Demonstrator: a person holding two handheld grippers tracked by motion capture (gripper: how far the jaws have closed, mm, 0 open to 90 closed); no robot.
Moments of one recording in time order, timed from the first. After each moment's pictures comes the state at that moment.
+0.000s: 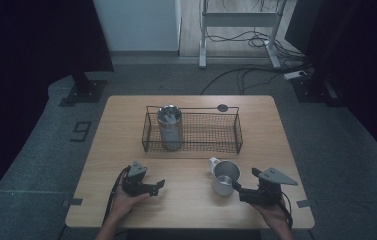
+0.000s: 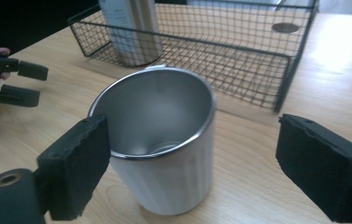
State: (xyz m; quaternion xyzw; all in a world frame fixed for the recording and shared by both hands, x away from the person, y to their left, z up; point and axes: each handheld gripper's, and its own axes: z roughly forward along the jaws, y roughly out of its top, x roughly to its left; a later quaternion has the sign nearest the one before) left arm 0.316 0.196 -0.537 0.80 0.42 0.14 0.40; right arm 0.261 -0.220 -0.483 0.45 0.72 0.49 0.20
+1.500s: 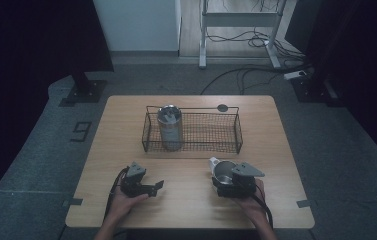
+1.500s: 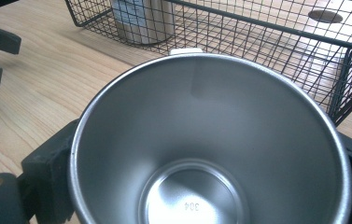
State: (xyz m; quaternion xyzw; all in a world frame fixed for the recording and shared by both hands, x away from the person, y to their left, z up) left arm 0.314 0.203 -0.535 0.79 0.43 0.13 0.40; right arm 0.294 -0.167 -0.510 0.43 0.75 0.45 0.22
